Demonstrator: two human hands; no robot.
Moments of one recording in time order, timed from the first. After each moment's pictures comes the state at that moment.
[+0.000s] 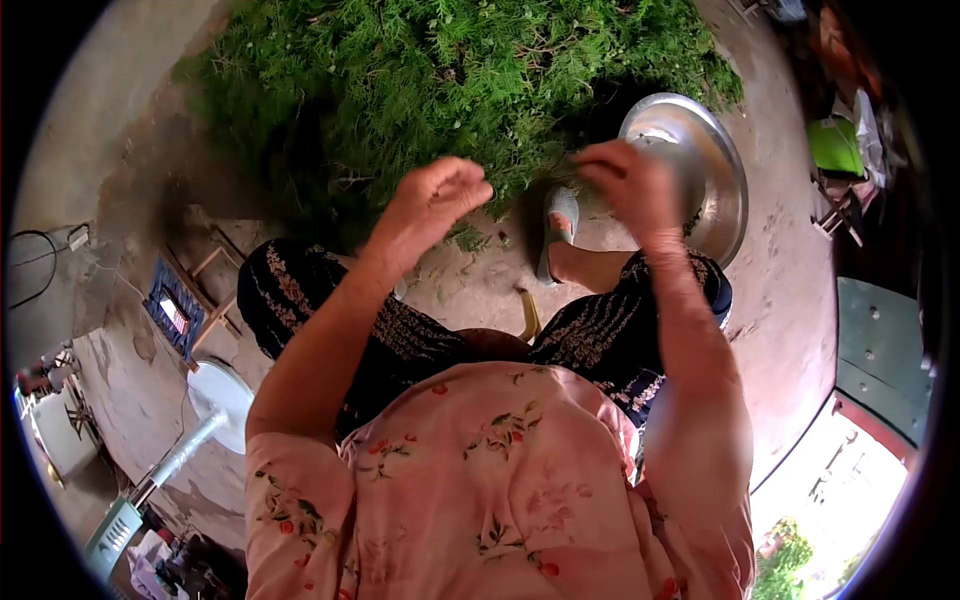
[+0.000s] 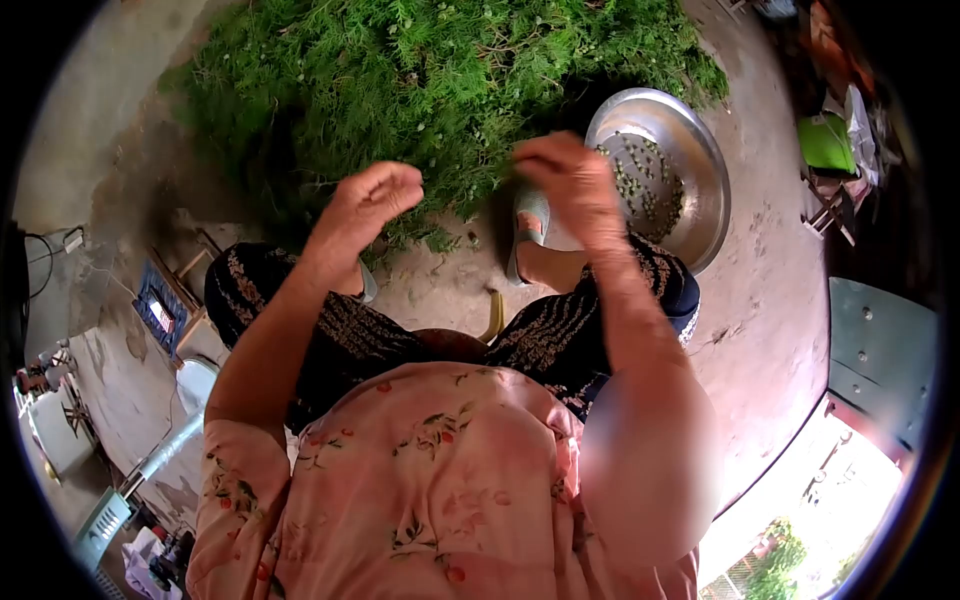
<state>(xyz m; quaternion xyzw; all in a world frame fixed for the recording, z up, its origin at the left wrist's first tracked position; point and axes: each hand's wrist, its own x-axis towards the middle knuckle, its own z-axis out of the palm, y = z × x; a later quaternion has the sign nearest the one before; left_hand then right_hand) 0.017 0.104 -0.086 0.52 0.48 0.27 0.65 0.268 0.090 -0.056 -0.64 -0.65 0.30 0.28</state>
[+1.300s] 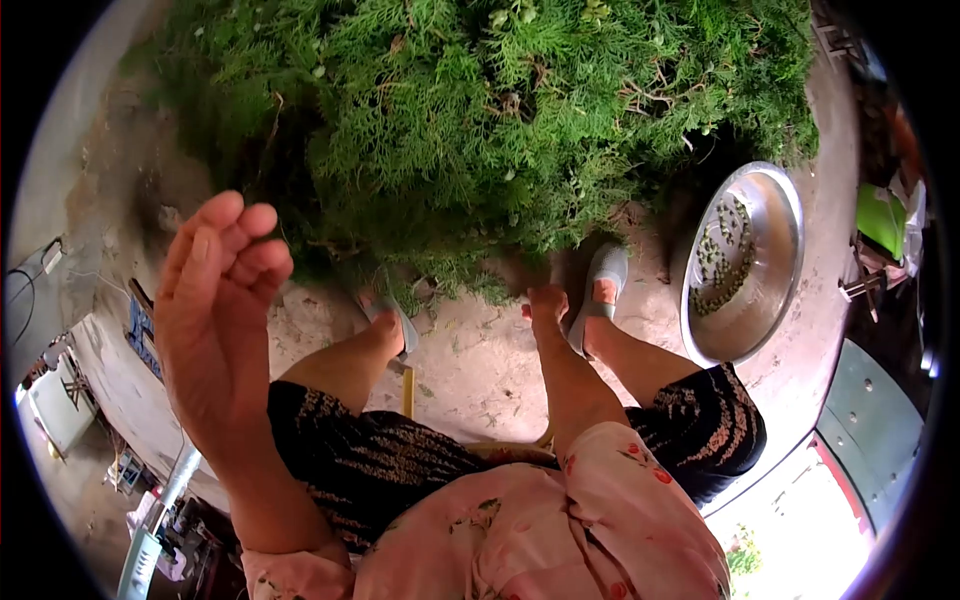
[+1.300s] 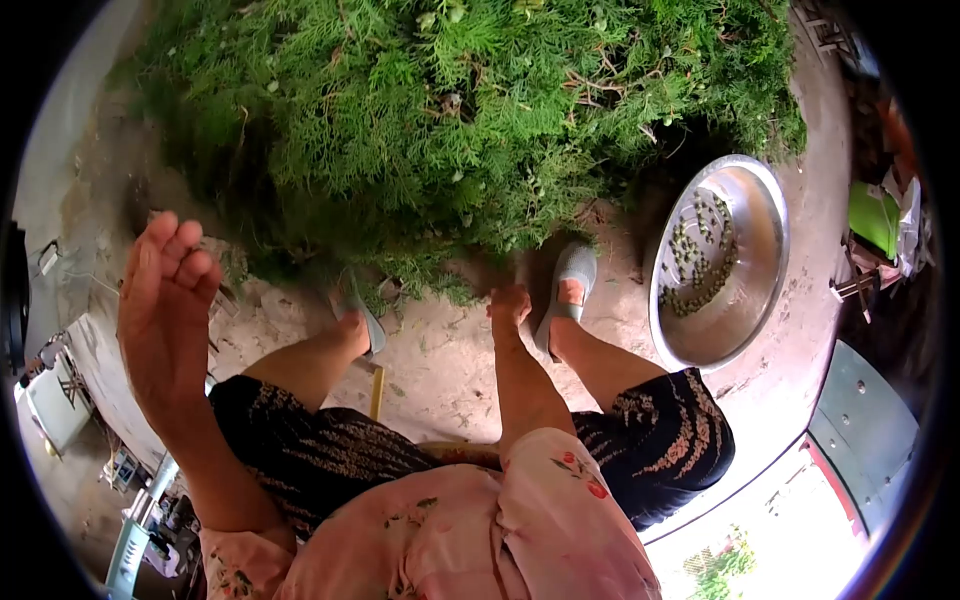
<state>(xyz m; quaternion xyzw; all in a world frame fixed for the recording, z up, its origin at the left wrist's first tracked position) -0.094 0.217 -0.074 0.23 0.57 0.53 0.58 0.188 0.042 -0.484 -0.85 -0.11 0.50 0.08</state>
